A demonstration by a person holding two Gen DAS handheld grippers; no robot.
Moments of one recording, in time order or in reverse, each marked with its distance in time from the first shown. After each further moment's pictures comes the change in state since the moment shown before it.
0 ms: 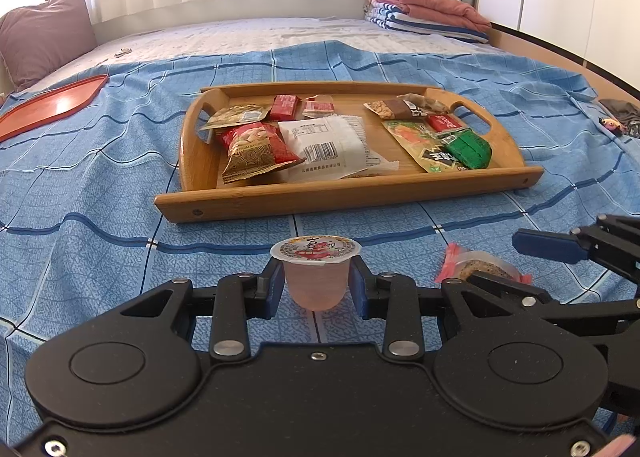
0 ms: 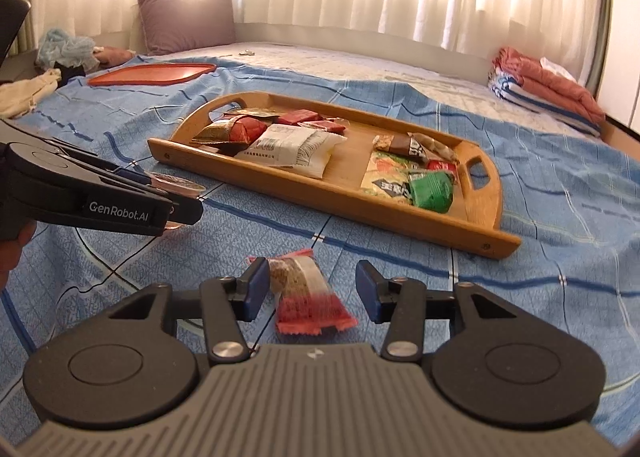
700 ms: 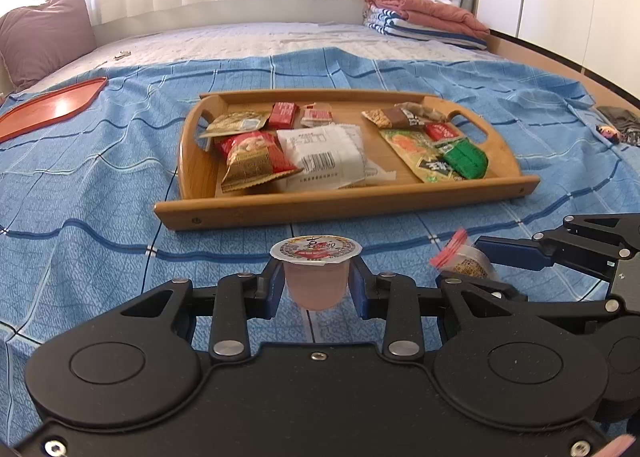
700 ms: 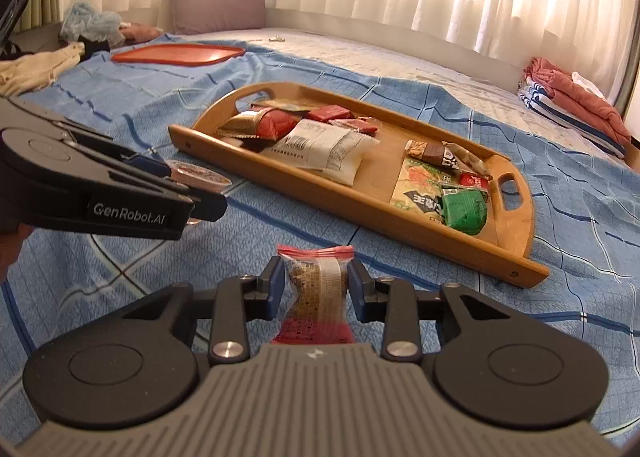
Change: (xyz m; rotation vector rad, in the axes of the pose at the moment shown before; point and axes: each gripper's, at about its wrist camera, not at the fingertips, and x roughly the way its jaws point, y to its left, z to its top) left arm -0.006 0.004 0.006 -0.011 -0.019 -0.012; right arm 0.014 0.008 0.014 -0.064 0.031 0.057
